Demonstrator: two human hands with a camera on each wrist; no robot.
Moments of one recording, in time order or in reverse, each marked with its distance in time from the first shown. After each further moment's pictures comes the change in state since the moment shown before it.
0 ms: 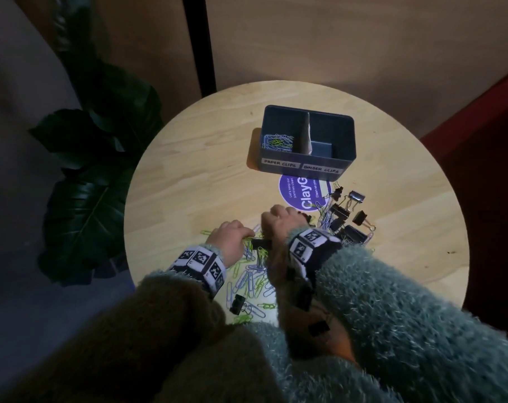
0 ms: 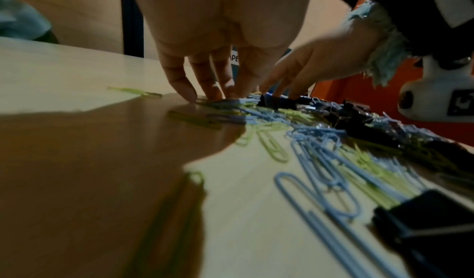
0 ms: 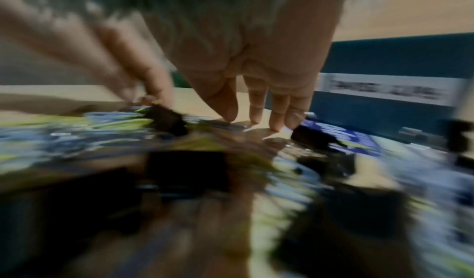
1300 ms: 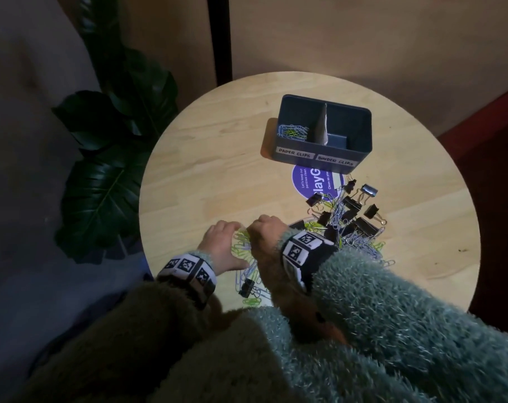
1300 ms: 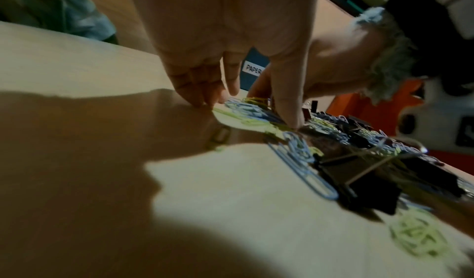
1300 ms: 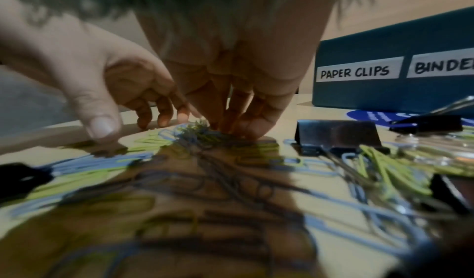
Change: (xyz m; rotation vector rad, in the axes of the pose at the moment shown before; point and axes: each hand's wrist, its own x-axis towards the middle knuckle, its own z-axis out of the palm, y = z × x) left_hand -0.046 -0.029 0.014 -0.129 0.024 -0.165; right_hand -0.013 -0.048 0.014 0.170 -0.051 -0.191
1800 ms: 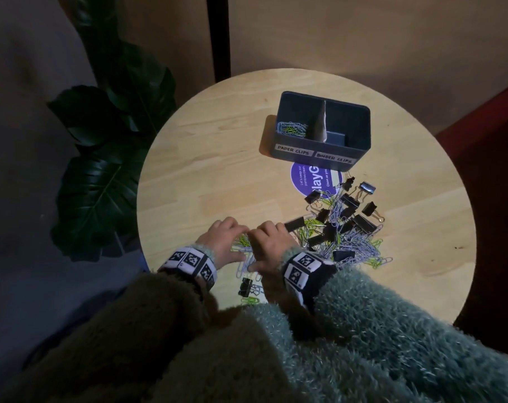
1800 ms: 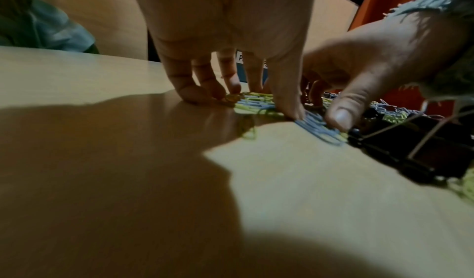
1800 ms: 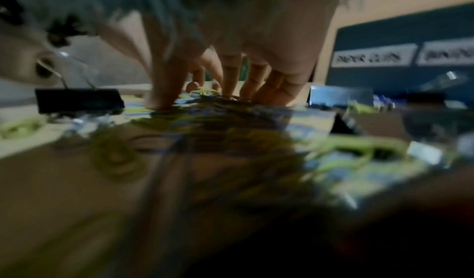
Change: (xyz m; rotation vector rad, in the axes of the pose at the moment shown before) left_hand 0.005 0.002 -0.004 0.182 -0.084 0.126; right_hand -0.022 0.008 0.032 -0.149 0.047 0.020
